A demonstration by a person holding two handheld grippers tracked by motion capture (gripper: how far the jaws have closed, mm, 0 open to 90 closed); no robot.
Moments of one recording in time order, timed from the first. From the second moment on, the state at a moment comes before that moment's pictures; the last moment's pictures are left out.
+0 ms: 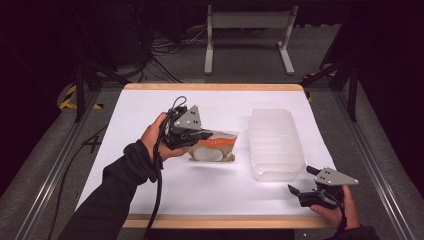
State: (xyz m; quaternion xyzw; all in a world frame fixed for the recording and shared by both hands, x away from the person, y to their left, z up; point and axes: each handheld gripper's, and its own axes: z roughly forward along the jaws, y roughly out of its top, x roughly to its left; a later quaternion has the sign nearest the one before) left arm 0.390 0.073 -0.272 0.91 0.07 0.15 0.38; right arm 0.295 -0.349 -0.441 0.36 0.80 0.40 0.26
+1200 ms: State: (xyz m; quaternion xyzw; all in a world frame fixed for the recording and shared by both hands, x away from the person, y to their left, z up) left arm 0.418 -0.050 -0.235 0.89 0.08 0.10 0.44; right arm 0.296 -0.354 -0.441 0.37 0.80 0.41 0.26
